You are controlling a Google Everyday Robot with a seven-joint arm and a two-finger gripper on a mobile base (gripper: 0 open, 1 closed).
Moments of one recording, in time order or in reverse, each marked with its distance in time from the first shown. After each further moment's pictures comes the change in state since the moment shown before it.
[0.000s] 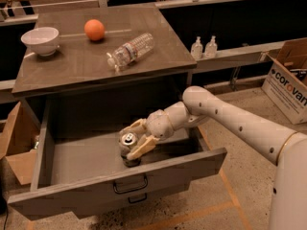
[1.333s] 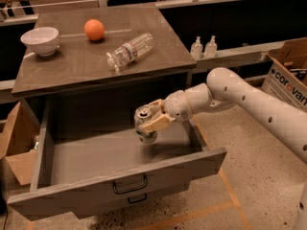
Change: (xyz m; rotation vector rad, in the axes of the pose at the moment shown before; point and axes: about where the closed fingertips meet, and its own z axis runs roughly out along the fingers) arm -0.040 -0.016 -0.079 0.189 0.028 0.168
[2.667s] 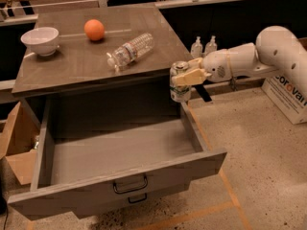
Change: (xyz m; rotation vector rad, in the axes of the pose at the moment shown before) arm -0.062 -0.065 -0.156 0.326 -0.014 0.170
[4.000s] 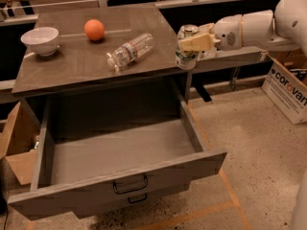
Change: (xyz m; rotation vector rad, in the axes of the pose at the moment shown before) arm -0.089 -0.033 -0.050 0.140 -0.112 -0.041
